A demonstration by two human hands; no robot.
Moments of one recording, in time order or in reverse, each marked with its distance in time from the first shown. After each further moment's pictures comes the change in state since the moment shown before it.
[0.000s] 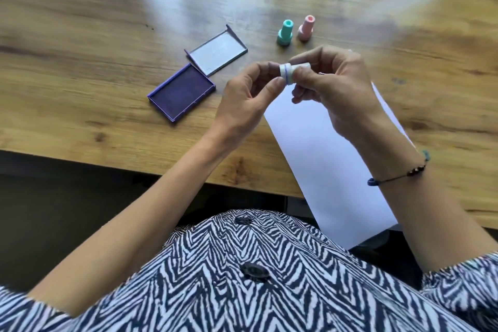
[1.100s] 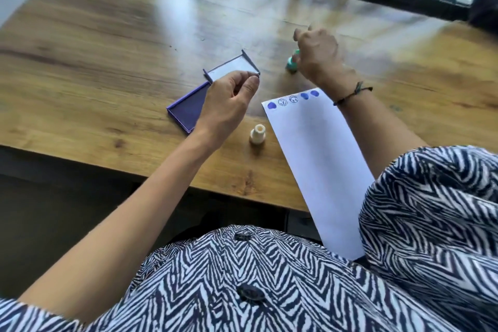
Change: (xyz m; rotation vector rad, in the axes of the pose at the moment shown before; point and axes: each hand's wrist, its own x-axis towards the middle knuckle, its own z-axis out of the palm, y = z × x) left_hand 0.004 0.018 -0.041 0.227 0.184 -0.077; right_hand 0.113 -0.006 0.020 -1.379 0.088 -0.259
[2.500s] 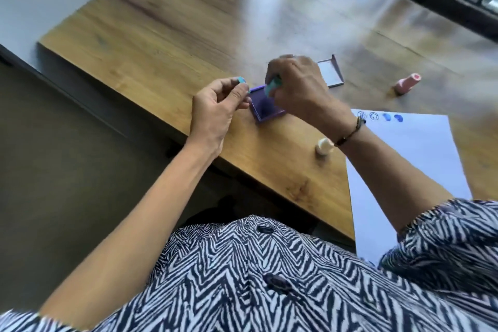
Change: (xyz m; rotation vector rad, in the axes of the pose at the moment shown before) left_hand -0.041 -0.051 -0.089 -0.454 0.530 -0.112; right_hand -0.040 -0.146 0.027 0.333 -0.098 -0.529
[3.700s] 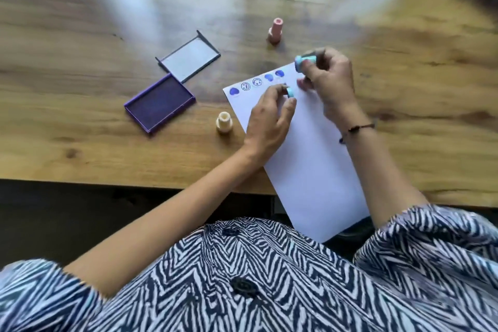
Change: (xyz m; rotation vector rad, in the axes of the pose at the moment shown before) left_hand -0.086 -0.058 0.177 0.554 -0.676 0.167; right_hand -0.149 0.143 -0.053 0.830 0.638 0.849
